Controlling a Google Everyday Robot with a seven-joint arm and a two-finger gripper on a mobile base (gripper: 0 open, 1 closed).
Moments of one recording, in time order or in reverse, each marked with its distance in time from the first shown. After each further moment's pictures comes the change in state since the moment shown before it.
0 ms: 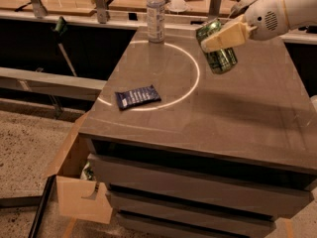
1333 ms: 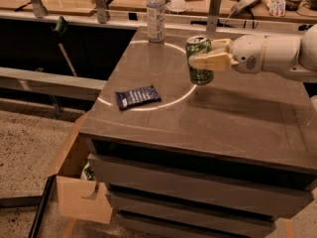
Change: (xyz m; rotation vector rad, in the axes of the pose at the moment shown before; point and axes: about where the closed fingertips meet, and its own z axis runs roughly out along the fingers) arm 0.021 -0.011 0.049 -0.035 -0.380 -0.137
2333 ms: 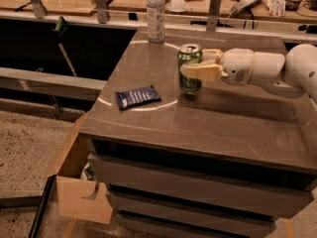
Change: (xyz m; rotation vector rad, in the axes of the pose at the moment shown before) arm 0.019 0.013 0.022 -0.077 -0.124 -0.006
